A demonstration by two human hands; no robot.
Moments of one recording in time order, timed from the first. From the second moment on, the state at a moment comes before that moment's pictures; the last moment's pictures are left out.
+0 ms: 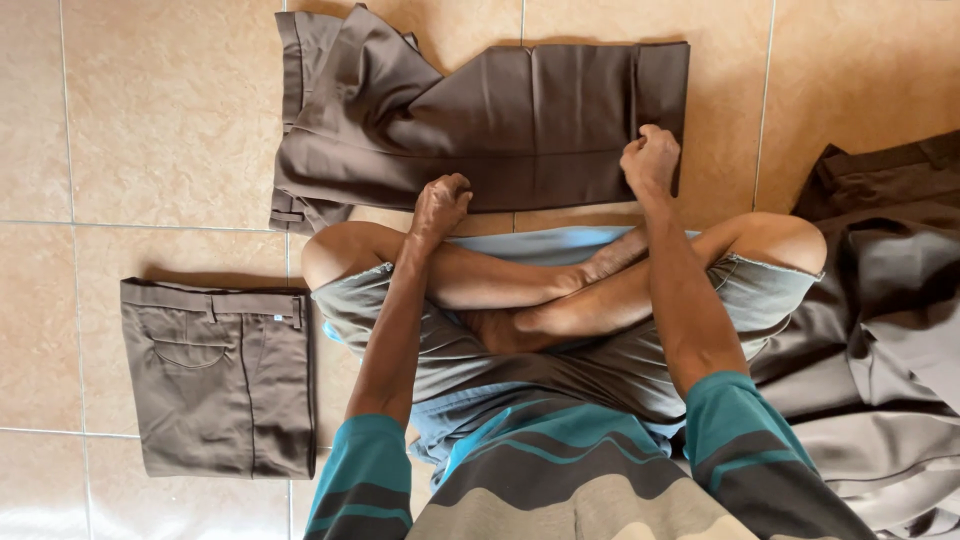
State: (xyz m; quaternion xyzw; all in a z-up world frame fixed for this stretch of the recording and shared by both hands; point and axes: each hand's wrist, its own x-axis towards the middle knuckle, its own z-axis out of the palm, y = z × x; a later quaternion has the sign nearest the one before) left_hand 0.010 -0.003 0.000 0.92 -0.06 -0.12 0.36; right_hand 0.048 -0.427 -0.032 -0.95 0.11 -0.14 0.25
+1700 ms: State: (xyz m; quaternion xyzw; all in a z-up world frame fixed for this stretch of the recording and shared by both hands) left_hand 0.021 0.032 0.012 0.91 0.11 -0.14 0.38; right_hand 0.073 -0.544 -0.153 -0.87 0.39 -0.01 0.30
